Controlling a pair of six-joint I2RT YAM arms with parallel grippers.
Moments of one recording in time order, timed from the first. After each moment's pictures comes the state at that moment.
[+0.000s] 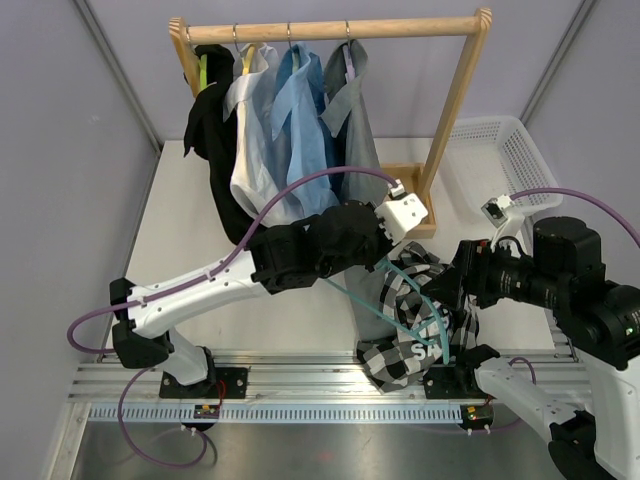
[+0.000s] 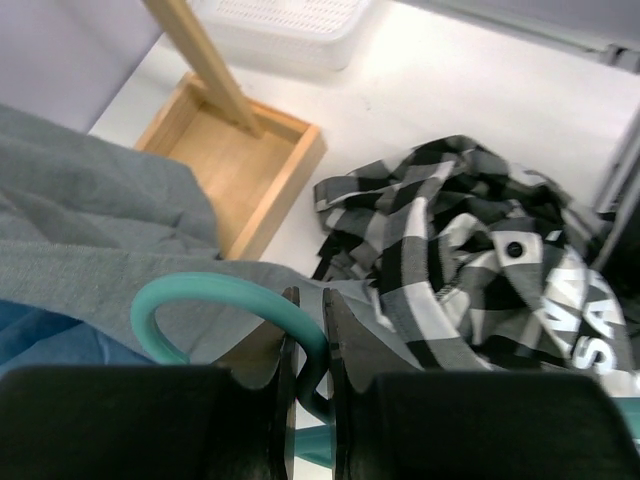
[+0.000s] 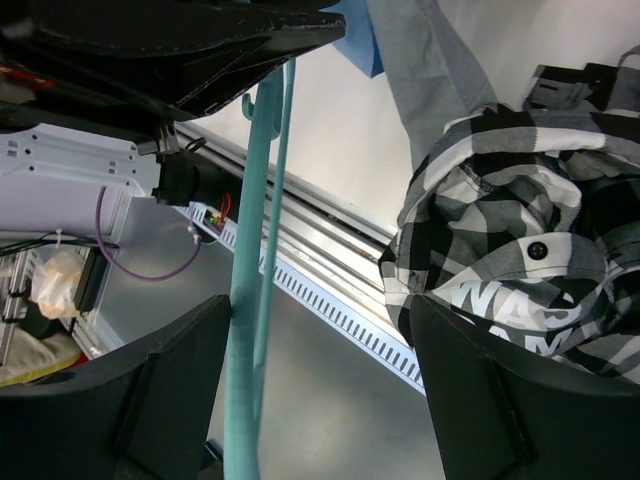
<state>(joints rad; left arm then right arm) -1.25 1.53 1.71 -0.60 -0.31 0.08 0.40 0.82 1.58 -1.37 -0.43 0.42</state>
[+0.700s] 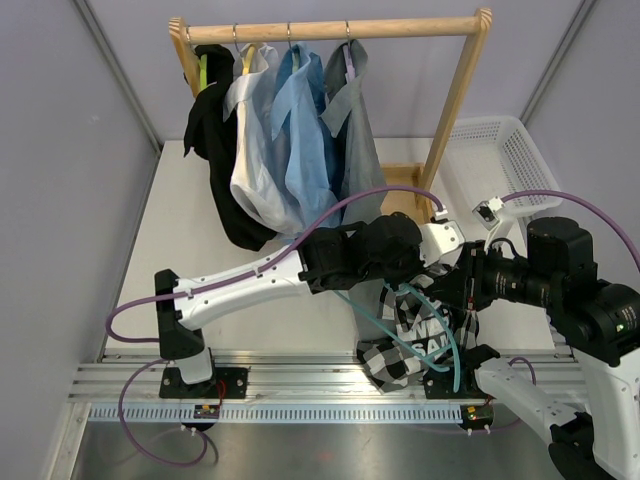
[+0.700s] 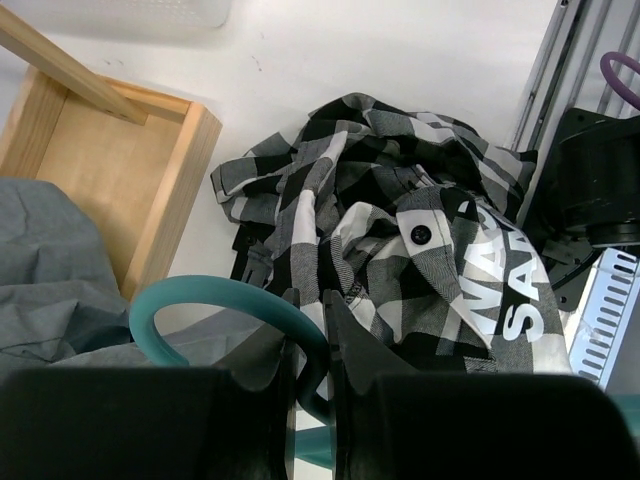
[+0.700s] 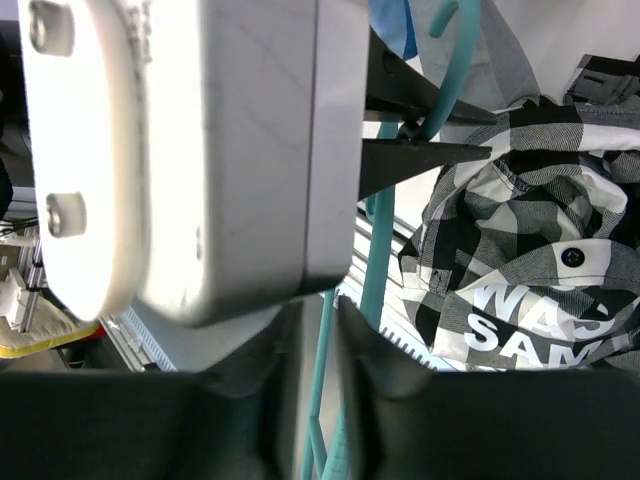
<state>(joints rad) -1.29 1.74 1.86 -0.72 -0.14 0.07 0.40 0.81 1.53 -1.33 -0.52 0.41</state>
